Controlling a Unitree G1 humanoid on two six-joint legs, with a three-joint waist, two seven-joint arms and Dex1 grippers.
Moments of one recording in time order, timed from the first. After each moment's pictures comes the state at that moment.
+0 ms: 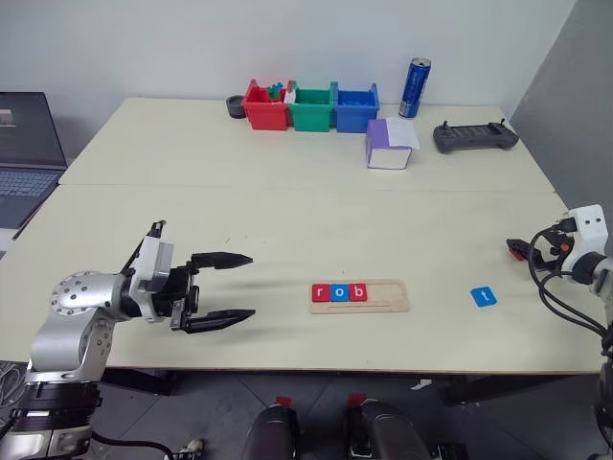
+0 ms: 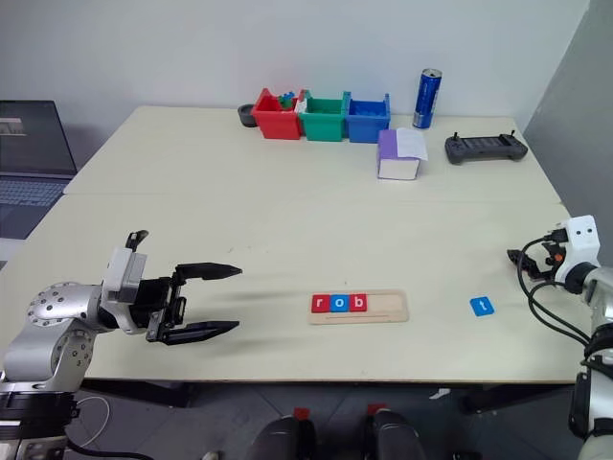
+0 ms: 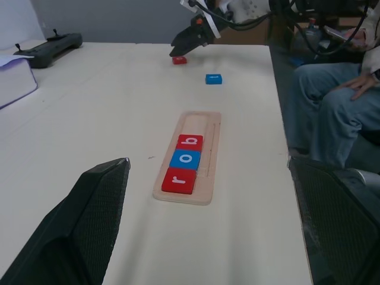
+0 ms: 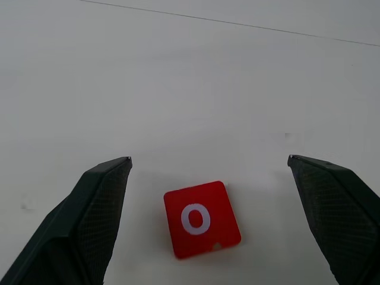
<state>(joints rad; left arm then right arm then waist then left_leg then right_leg) -0.17 0.77 0.21 -0.02 -0.60 0.13 -1.47 -0.70 -0.82 -0.24 1.09 0.15 0.09 0.80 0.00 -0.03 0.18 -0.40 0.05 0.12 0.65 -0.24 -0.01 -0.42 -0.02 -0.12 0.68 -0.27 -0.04</state>
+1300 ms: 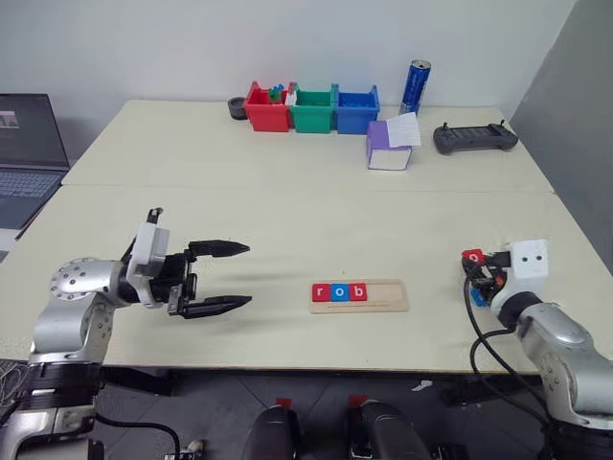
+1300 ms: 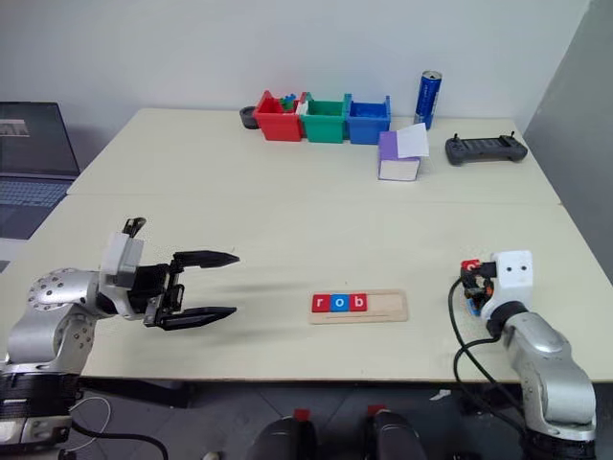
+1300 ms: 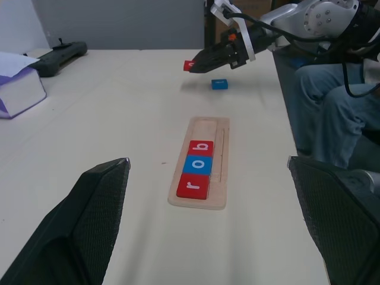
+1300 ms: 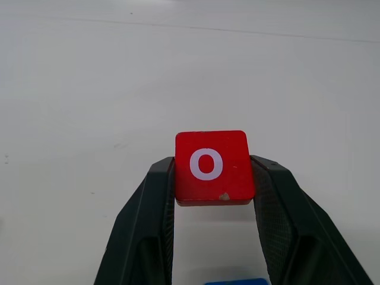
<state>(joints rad) -0.31 0.76 0.16 0.13 -0.59 0.10 -1.54 -0.05 -0.34 -0.25 -0.49 0.27 0.81 0.16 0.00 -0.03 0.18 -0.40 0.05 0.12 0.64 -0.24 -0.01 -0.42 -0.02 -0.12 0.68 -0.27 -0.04</state>
